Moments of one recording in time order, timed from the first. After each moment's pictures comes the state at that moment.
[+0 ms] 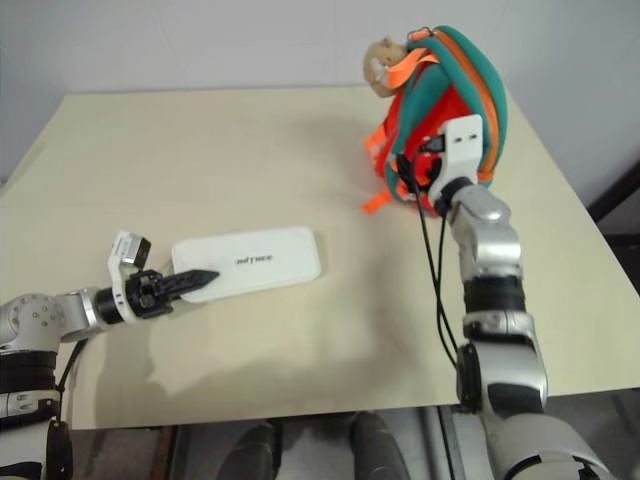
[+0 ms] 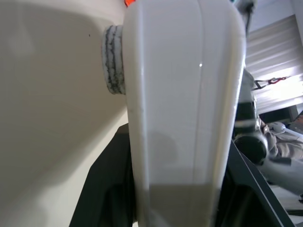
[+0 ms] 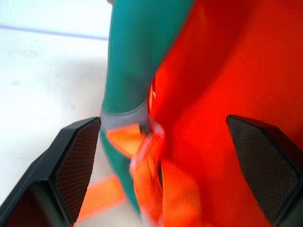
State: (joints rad) left arm -0.47 0.71 0.29 0.30 -0.82 1.26 -1.05; right arm -0.83 -0.39 -0.18 0.26 0.19 0.46 0.35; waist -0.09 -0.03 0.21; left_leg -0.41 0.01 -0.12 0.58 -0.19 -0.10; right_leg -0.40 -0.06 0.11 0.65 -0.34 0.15
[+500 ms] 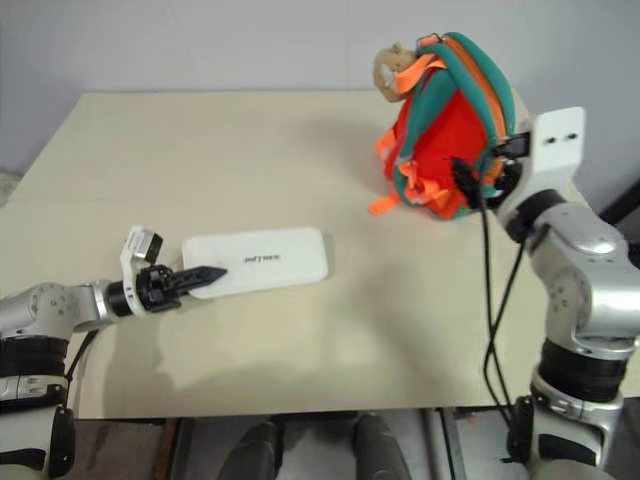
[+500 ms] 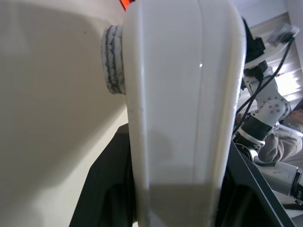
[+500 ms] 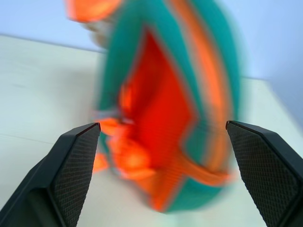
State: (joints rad) left arm -0.55 0.72 0.19 0.41 -0.78 1.21 -1.12; right arm -0.61 -0.60 -0.37 -0.32 0.34 0.92 0.29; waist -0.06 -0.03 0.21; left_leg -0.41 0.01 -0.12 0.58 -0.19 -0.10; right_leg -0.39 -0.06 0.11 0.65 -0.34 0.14
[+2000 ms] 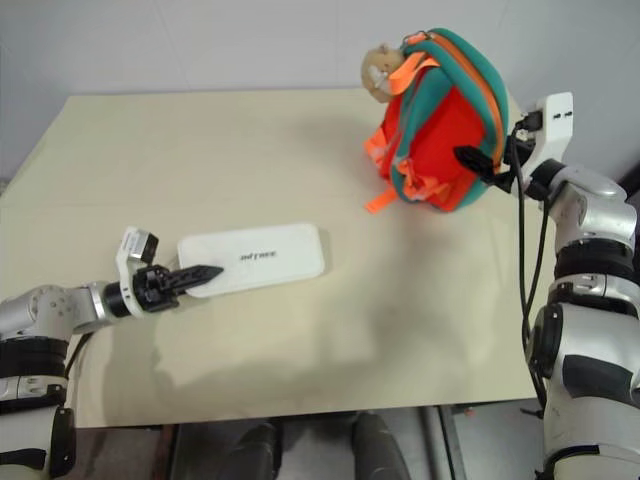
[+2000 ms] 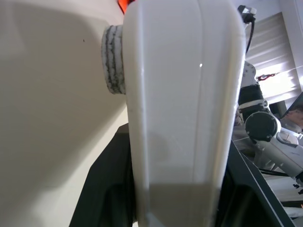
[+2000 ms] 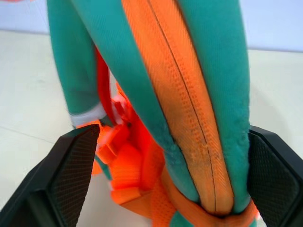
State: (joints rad) left arm -0.54 0.71 0.22 0.43 -0.78 1.19 -1.14; right arm -1.16 -0.71 -0.21 1.05 0.22 0.23 0.85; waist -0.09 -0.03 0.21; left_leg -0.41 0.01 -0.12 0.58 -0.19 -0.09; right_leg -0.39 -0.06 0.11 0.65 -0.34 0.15
